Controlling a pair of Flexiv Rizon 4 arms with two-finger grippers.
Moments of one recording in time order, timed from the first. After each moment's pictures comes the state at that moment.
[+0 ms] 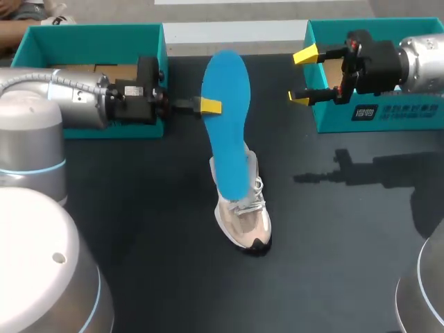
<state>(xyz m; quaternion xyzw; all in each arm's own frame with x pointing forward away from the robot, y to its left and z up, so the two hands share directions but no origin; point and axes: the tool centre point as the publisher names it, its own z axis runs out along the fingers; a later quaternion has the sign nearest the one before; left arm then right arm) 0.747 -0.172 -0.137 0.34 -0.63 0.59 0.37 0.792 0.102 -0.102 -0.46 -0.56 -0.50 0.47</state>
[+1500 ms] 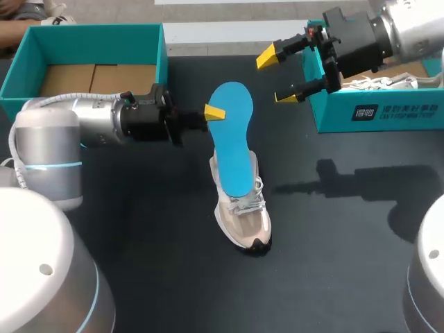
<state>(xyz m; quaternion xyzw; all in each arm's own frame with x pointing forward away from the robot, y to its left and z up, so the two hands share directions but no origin) 0.773 -0.176 -0.175 0.44 -0.49 0.50 0.56 0.761 0.152 -0.079 -0.57 -0.64 -0.39 0.35</state>
